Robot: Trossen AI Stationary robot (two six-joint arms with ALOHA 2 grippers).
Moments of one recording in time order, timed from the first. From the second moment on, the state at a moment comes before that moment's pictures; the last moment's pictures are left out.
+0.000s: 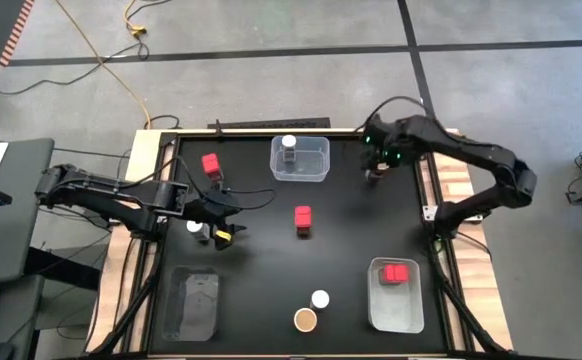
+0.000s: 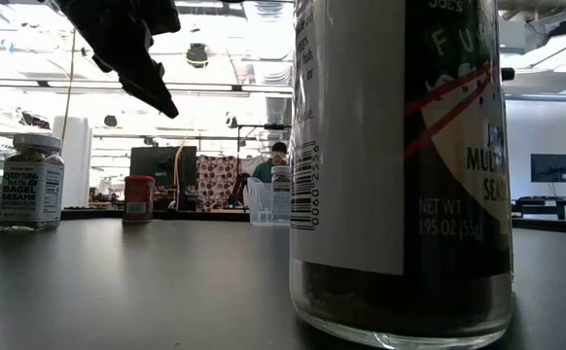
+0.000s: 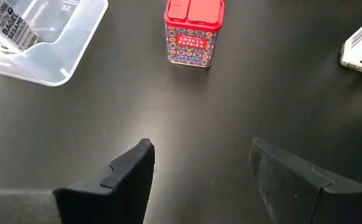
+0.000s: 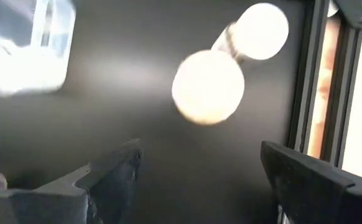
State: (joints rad) left arm -0.10 1.07 0.83 -0.52 -0.21 -0.23; right arm -0.50 1.36 1.28 -1.32 0.30 0.90
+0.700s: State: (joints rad) left arm -0.10 1.07 0.83 -0.52 -0.24 -0.23; right arm -0.74 1.36 1.07 -1.06 0.13 0.73
